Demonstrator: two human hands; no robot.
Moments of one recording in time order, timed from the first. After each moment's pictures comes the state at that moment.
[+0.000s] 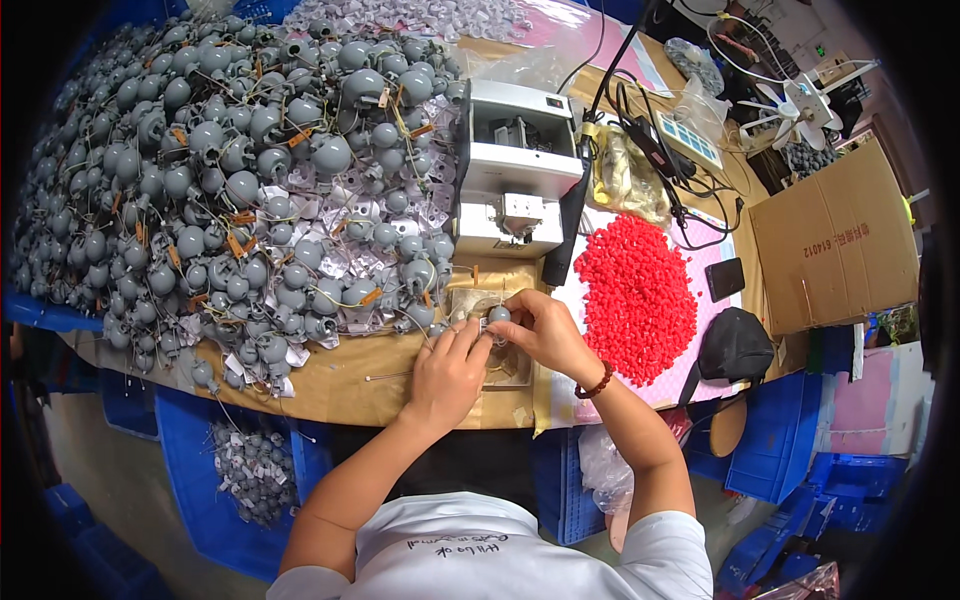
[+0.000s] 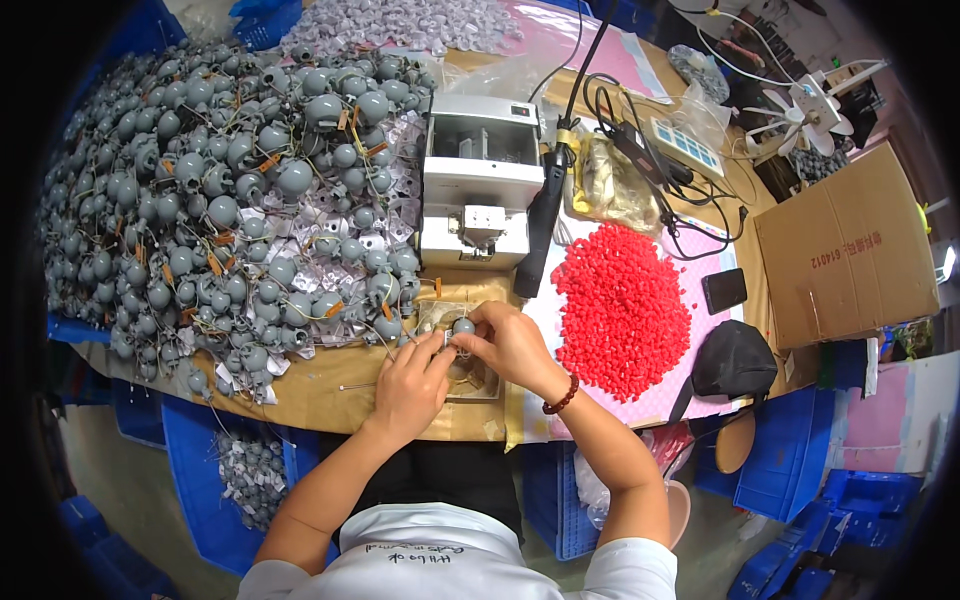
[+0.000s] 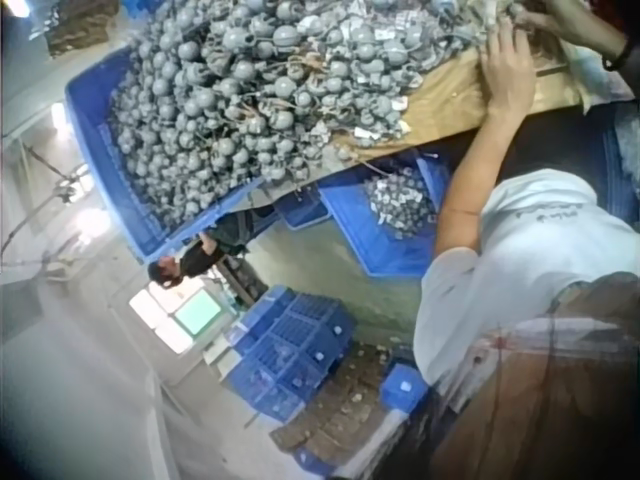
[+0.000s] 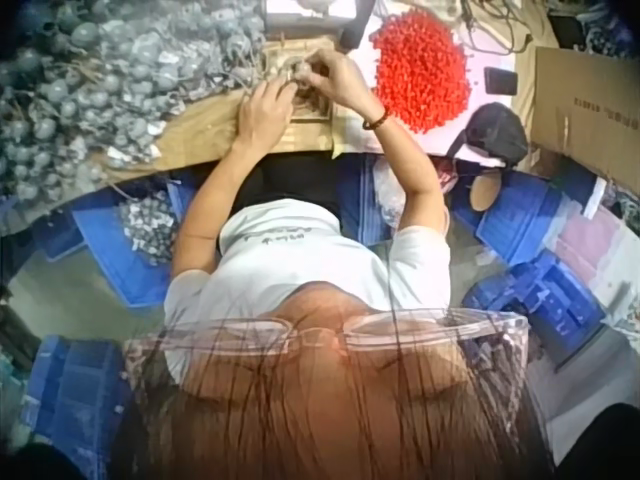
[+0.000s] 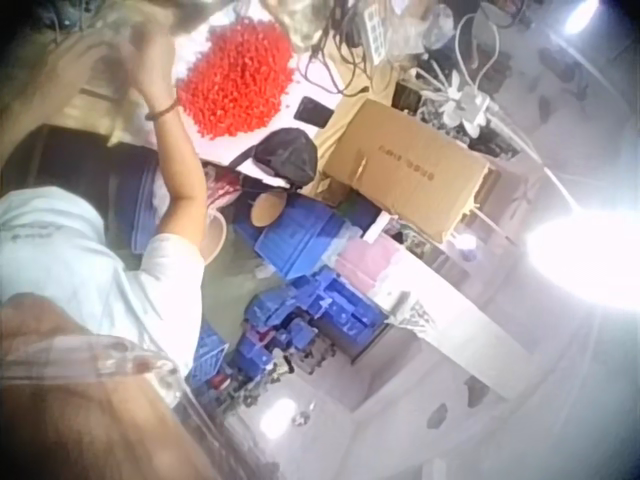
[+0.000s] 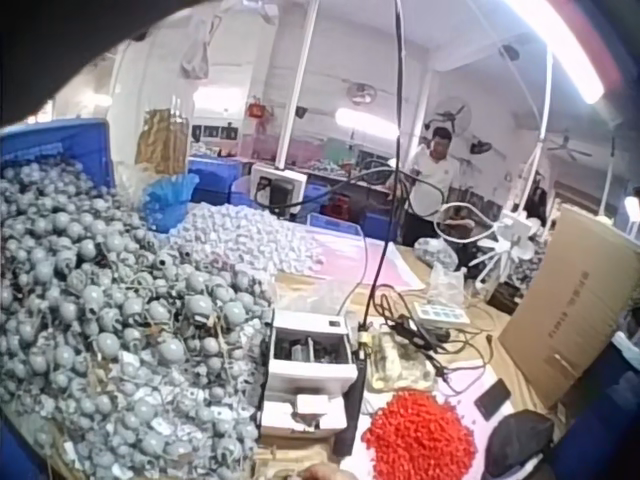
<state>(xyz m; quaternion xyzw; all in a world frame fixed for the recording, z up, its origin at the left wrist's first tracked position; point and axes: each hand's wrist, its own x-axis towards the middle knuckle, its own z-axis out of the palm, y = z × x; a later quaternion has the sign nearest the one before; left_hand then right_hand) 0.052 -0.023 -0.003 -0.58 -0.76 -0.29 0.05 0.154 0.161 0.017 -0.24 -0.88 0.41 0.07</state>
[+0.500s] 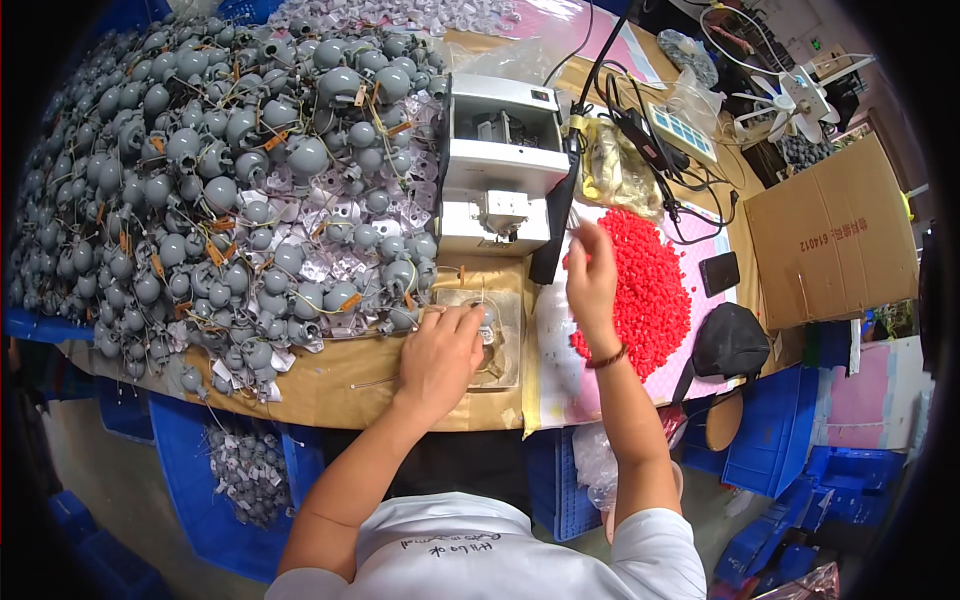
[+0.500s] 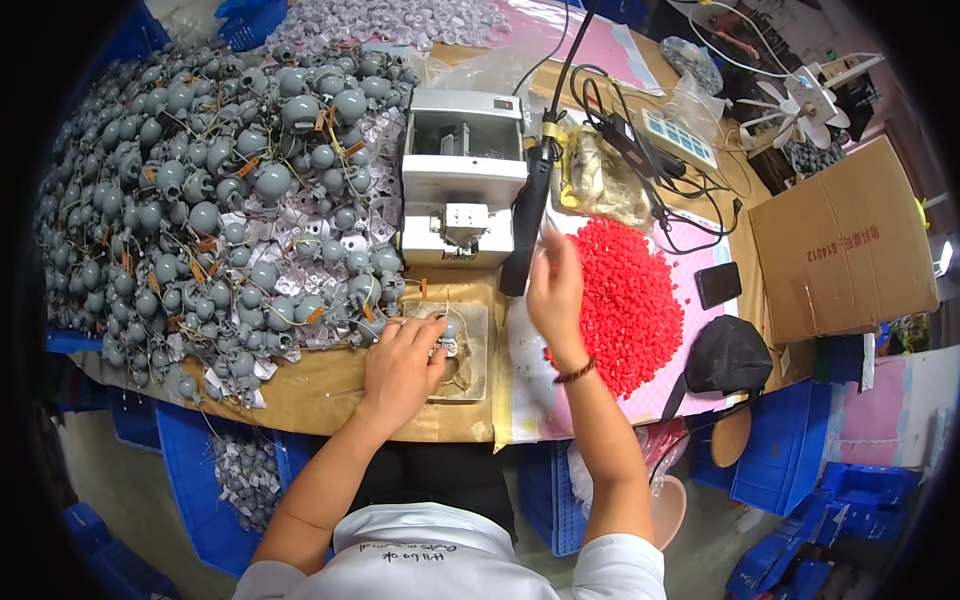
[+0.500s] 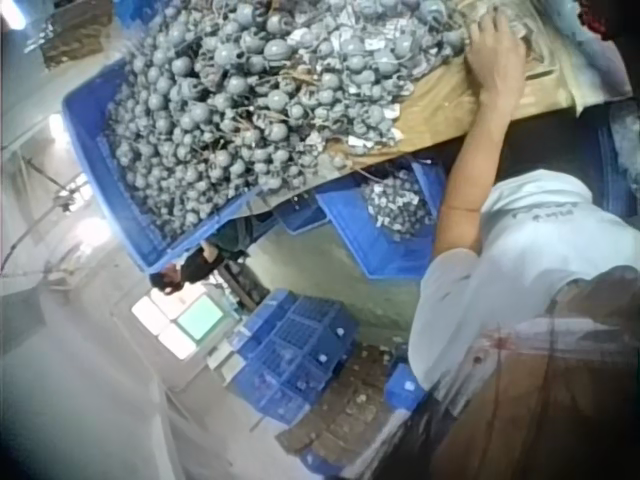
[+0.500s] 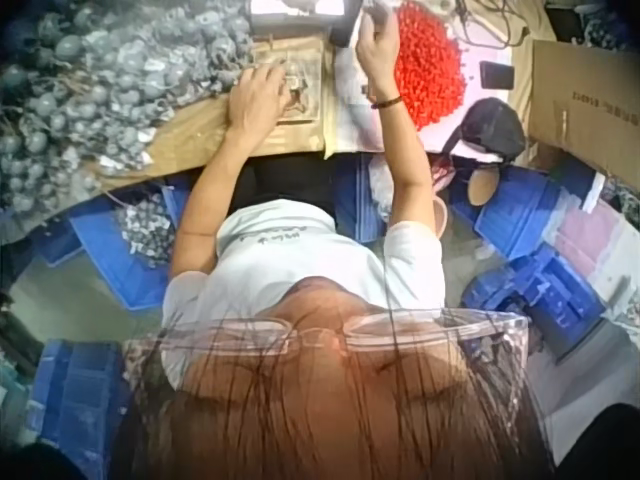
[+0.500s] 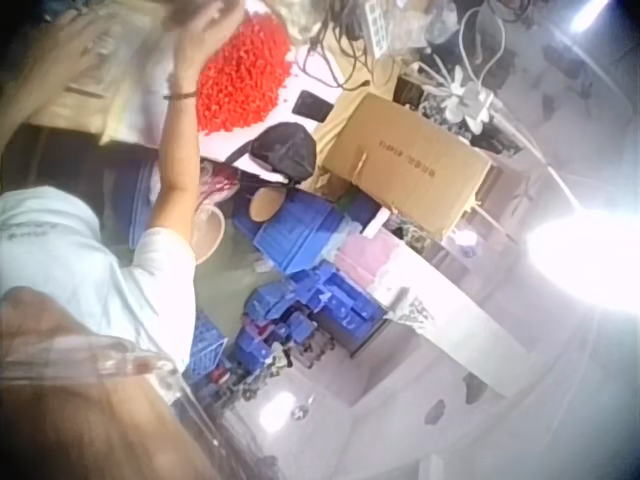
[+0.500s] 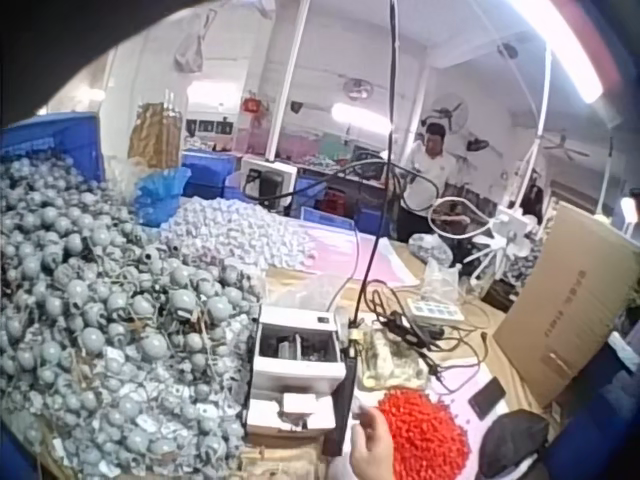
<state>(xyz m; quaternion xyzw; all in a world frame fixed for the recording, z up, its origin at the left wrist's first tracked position) 0.044 0.005 0.009 -0.53 -0.79 -0.32 0.00 0.156 0.240 -0.012 -0.32 -0.80 0.36 0.36</state>
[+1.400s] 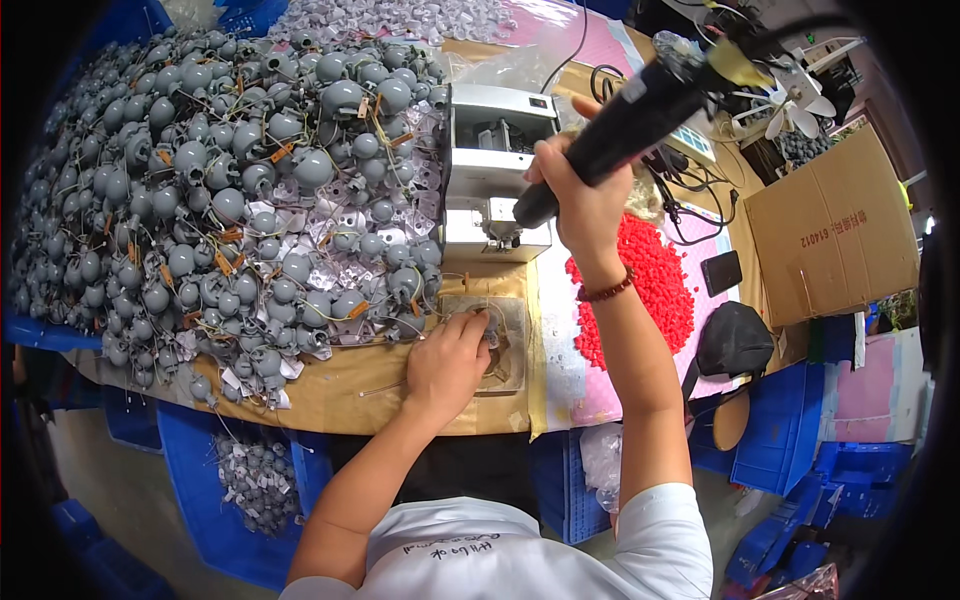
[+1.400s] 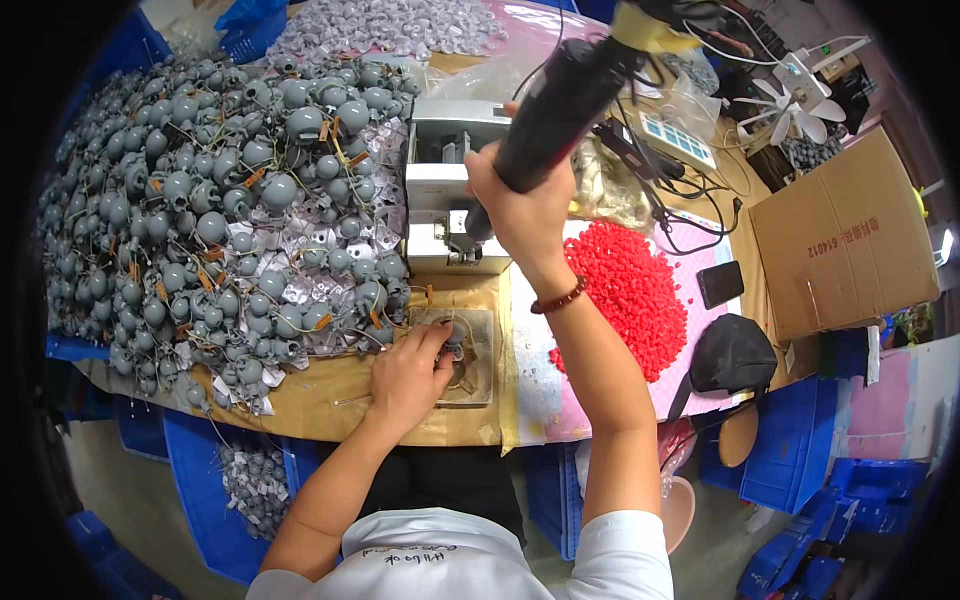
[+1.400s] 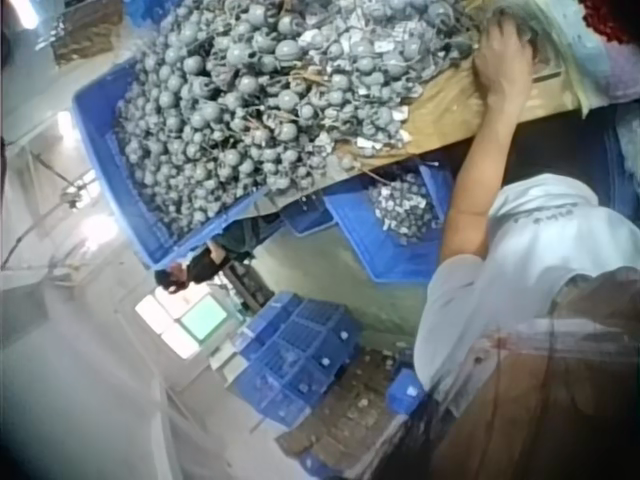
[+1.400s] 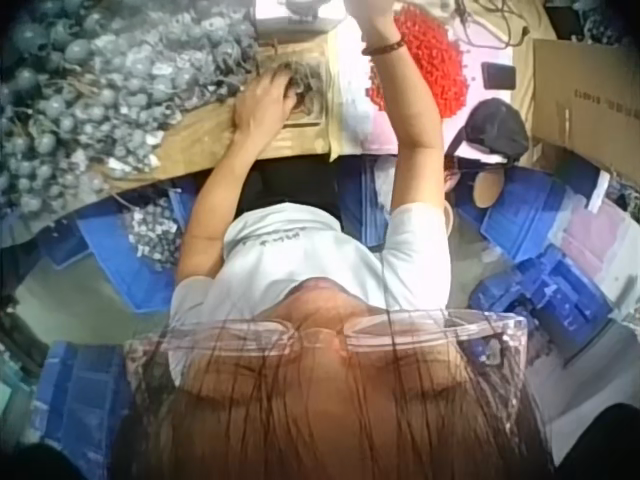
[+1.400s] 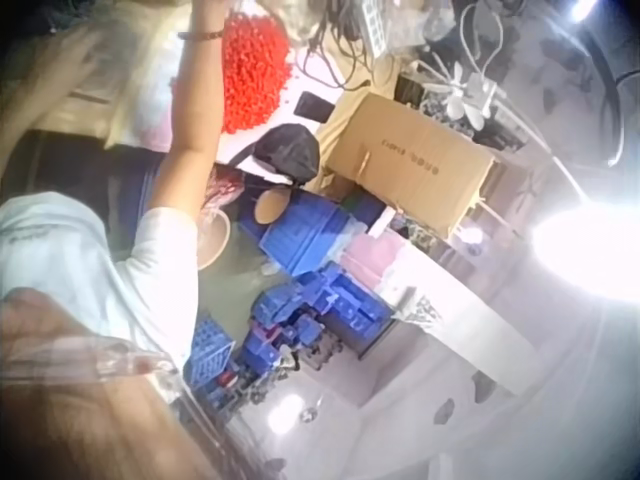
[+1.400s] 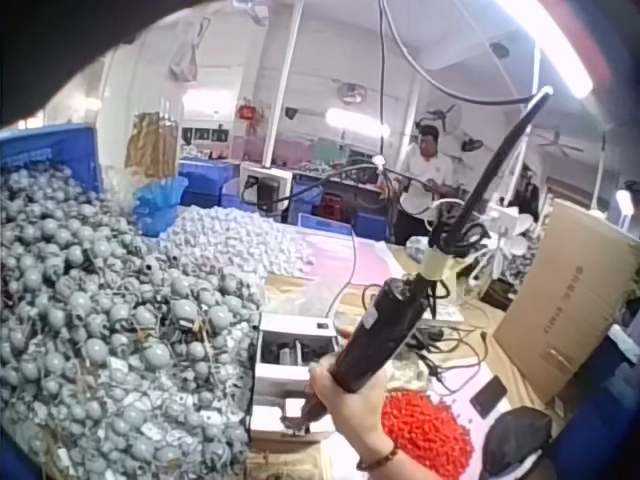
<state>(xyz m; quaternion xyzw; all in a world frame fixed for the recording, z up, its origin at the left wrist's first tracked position) 0.046 0.006 0.006 -0.51 -0.79 -0.34 -0.03 0.052 0.226 0.129 -0.11 -0.66 0.57 0.47</state>
